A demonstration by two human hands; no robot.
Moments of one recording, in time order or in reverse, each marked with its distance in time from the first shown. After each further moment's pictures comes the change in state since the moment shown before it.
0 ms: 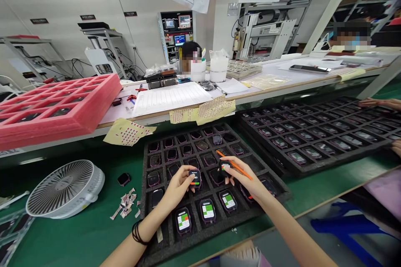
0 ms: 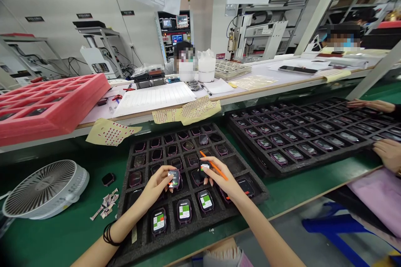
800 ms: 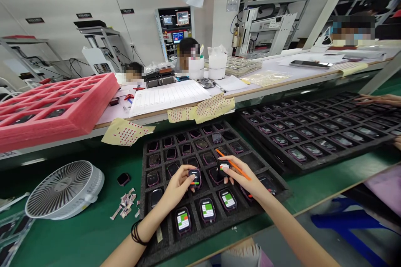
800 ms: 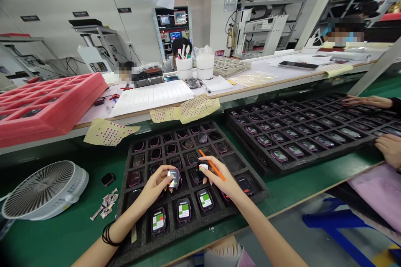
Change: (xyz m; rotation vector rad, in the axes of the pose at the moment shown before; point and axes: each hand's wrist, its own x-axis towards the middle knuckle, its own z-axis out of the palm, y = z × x) left_hand 0.001 -0.002 0.000 -0.027 -0.019 -0.001; right_hand 0.000 0.002 -0.002 -0.095 -0.044 -0.003
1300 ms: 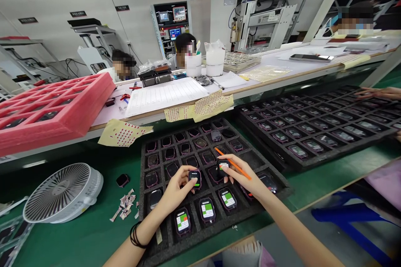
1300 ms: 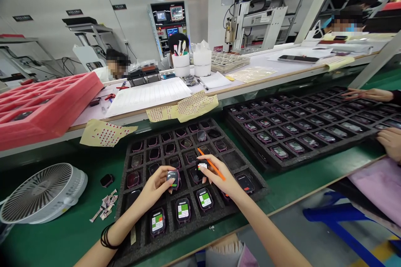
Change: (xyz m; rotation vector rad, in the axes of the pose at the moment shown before) left_hand -0.002 -0.003 -0.001 0.121 -0.026 0.010; right_hand -0.001 -0.003 0.000 -0.004 0.004 -0.005
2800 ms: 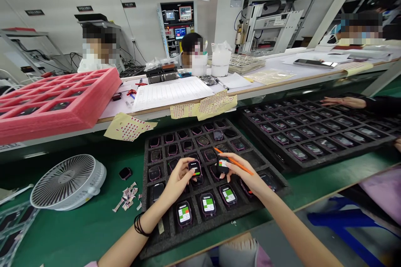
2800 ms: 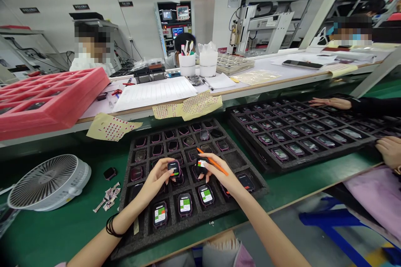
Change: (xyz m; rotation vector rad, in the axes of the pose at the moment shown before) left_hand 0.001 0.001 -0.001 -0.103 0.098 0.064; right_hand -0.001 0.001 0.002 0.150 -0.050 -0.015
